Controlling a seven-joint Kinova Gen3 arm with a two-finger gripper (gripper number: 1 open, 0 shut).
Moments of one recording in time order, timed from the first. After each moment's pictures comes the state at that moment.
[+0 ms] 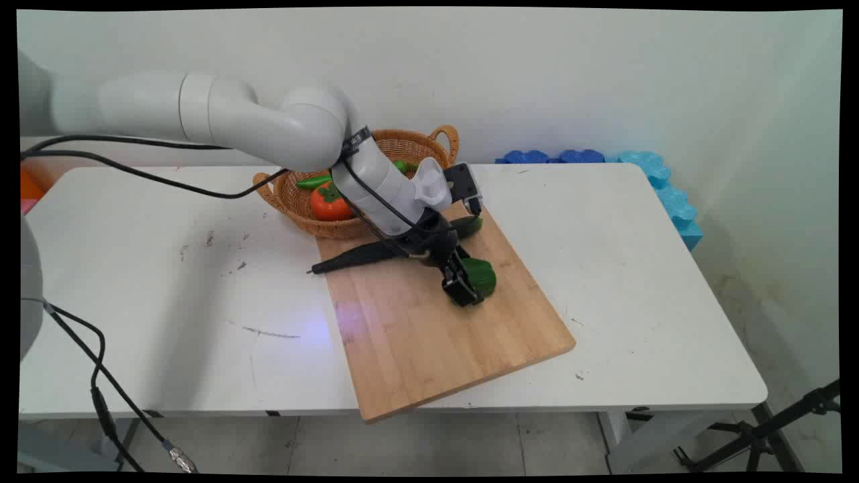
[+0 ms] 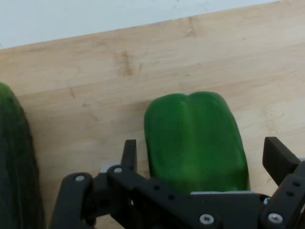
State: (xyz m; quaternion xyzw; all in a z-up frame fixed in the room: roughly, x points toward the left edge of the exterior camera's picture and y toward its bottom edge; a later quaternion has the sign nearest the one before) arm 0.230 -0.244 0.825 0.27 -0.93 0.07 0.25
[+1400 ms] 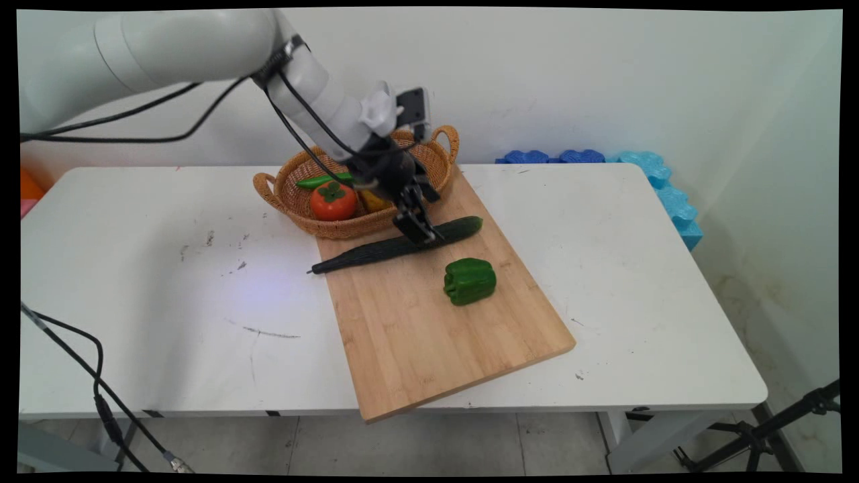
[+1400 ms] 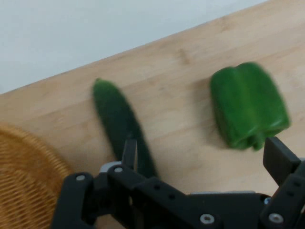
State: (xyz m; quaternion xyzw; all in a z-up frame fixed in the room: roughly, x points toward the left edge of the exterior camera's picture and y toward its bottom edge) arm 0.312 -0.268 0.915 0.19 -0.94 0.10 0.26
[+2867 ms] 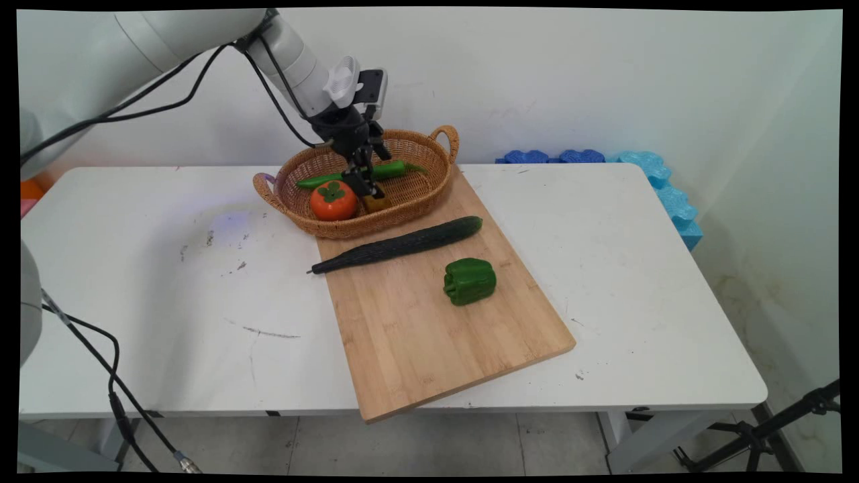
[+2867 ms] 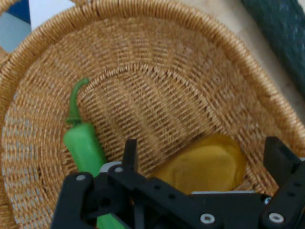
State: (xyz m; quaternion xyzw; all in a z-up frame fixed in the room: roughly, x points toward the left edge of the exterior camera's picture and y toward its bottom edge) arm 0.408 -0.357 0.903 0.11 -0.97 0.15 0.16
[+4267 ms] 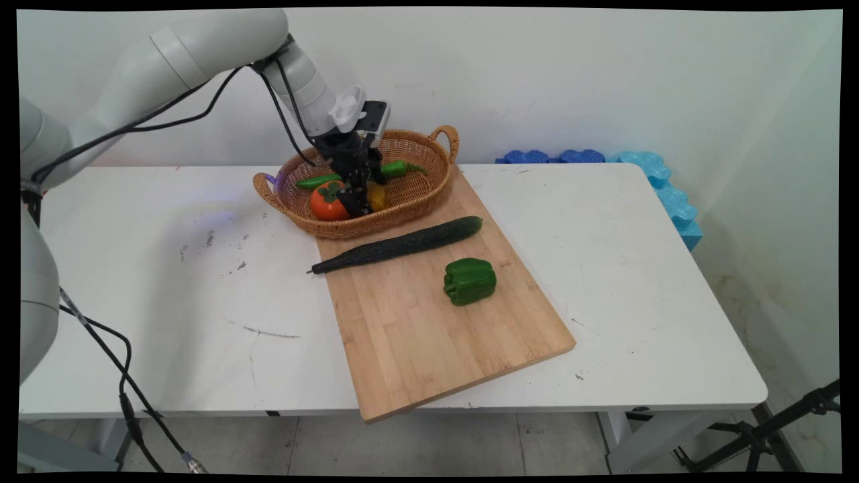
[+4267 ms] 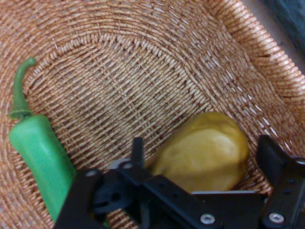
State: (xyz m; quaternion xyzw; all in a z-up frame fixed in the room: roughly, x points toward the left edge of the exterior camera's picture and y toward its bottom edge) arm 0.411 -0.375 0.861 0.07 -0.98 0.10 0.13
